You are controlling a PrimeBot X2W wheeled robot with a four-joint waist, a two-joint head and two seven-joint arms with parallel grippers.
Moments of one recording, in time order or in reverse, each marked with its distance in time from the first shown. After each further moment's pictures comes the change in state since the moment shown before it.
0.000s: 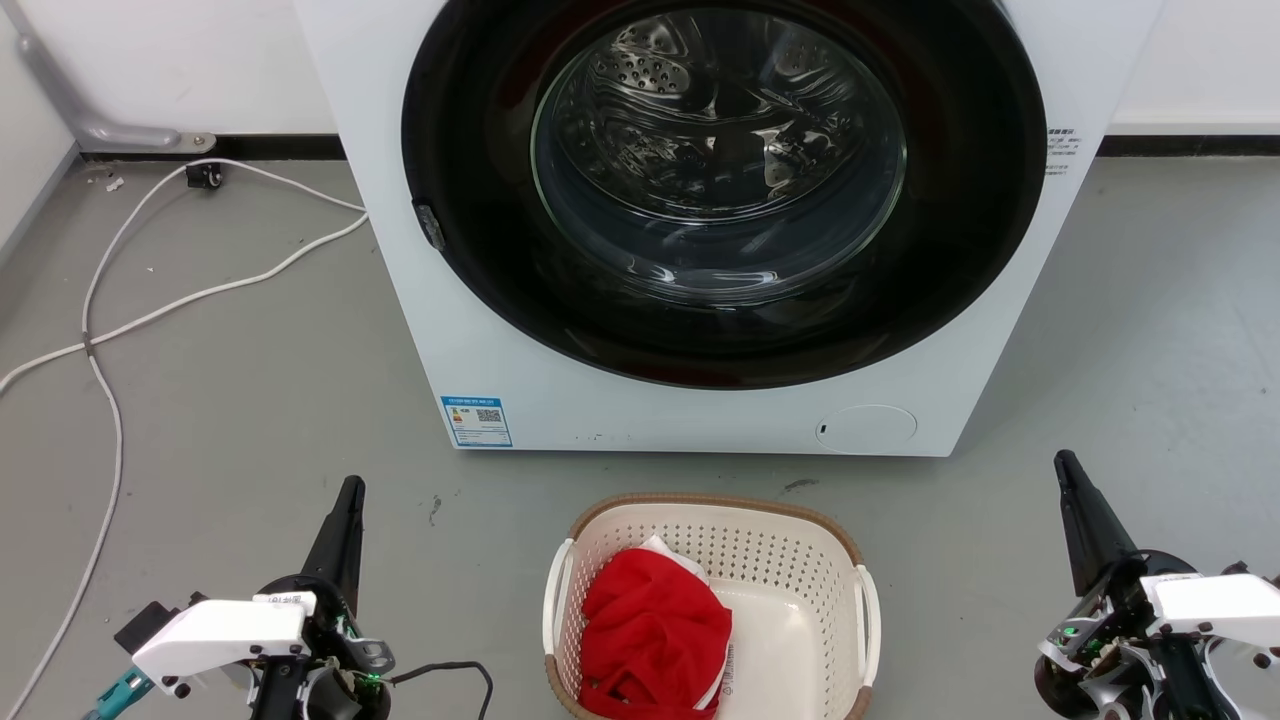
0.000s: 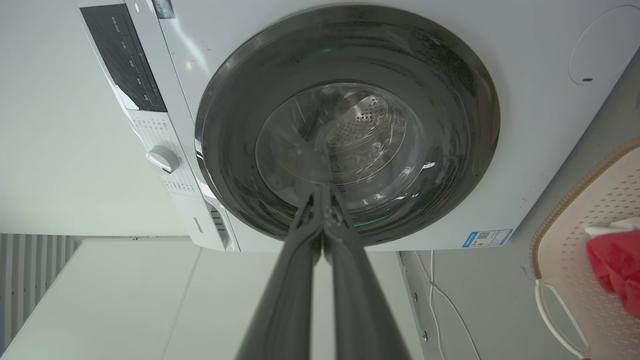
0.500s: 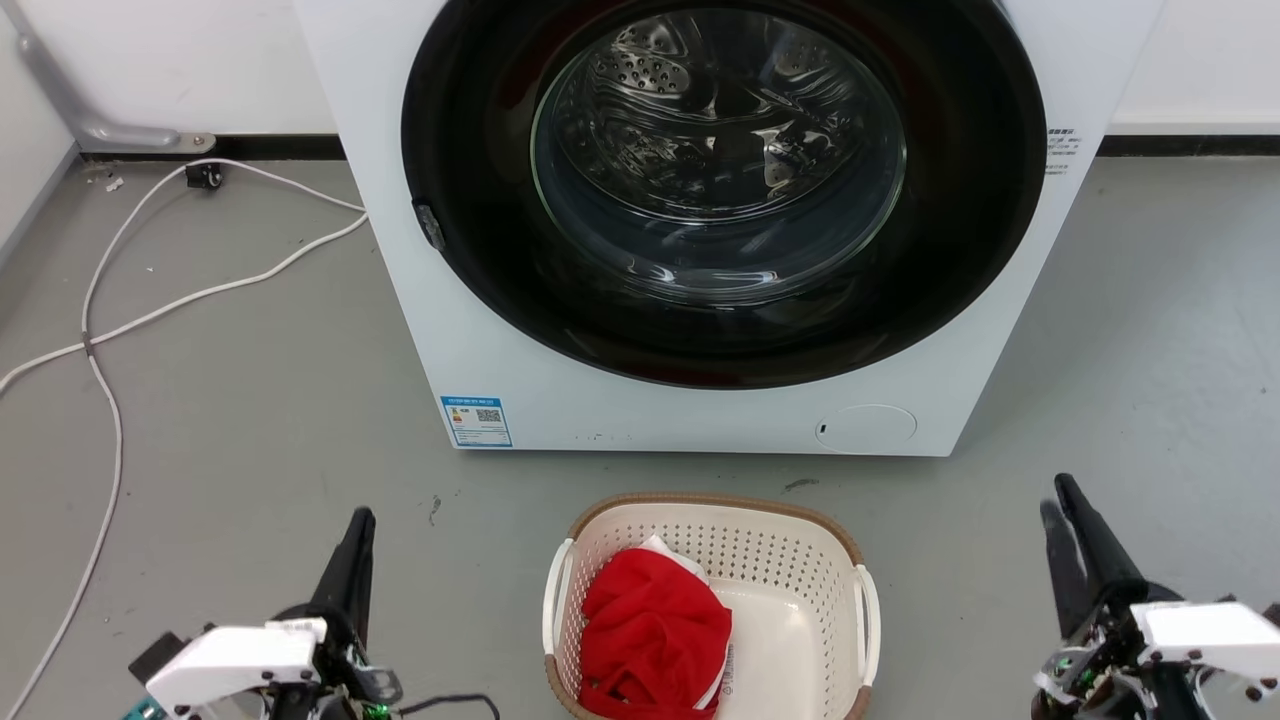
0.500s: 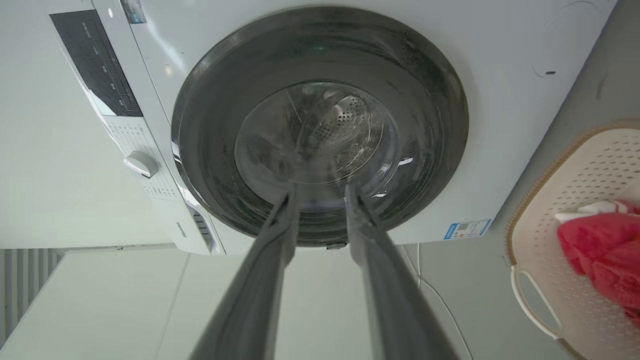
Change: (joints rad) left arm 0.025 -0.007 -0.003 0.029 0.000 0.002 0.001; right arm 0.027 0.003 0.001 0.029 0.000 0.000 0.000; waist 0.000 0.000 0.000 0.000
